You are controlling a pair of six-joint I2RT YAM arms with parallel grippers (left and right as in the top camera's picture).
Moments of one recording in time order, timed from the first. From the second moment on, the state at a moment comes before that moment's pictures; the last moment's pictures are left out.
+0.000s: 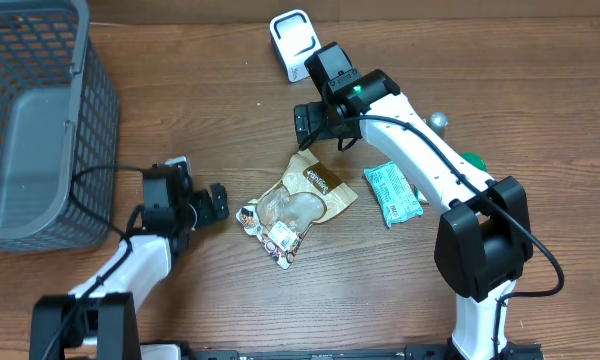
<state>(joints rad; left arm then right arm) 0.00 1.46 0.48 0.04 0.08 -0.26 0.51 2.06 1.79 -0.92 0.06 0.37</state>
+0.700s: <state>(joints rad) 0.00 1.06 0.08 0.29 0.11 -0.18 0.51 2.06 1.79 -0.92 0.06 0.37</state>
